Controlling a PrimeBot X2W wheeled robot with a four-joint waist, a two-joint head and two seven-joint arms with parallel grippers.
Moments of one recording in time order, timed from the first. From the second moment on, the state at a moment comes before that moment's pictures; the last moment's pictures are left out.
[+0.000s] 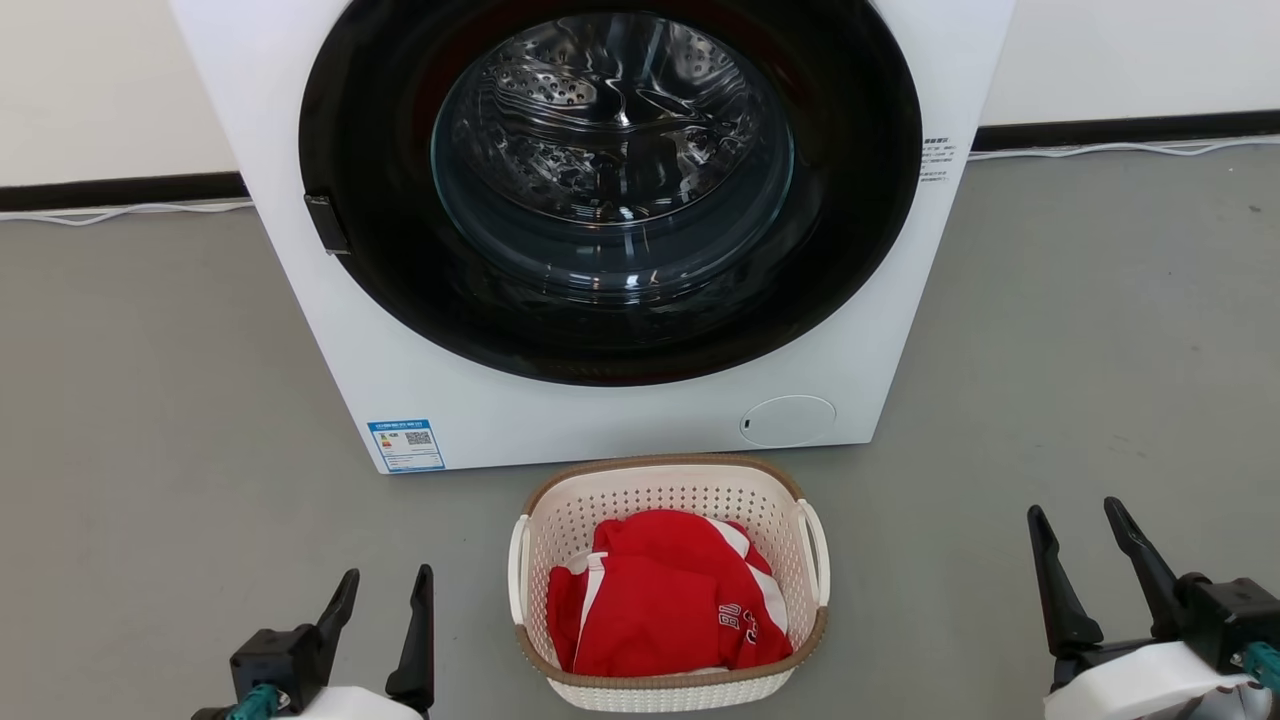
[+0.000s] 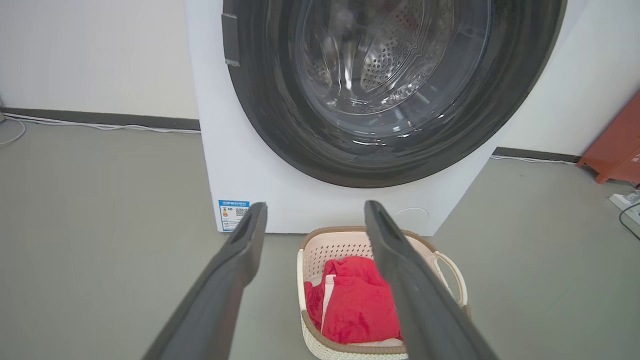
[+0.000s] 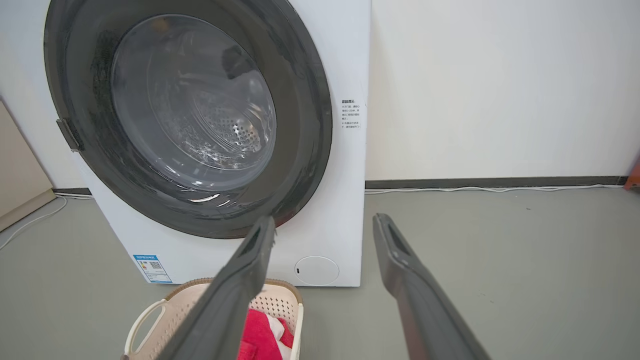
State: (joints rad) left arm 0.01 0.04 0.01 0.32 -0.20 -0.11 -0.23; right arm 0.00 -0.21 -0.03 0.26 0.20 0.12 -0.22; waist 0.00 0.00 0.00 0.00
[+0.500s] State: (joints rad) left arm 0.01 0.04 0.00 0.32 -0.10 -0.11 -0.25; right arm 0.00 -0.21 -0.03 0.26 0.12 0.12 -0.25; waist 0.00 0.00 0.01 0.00
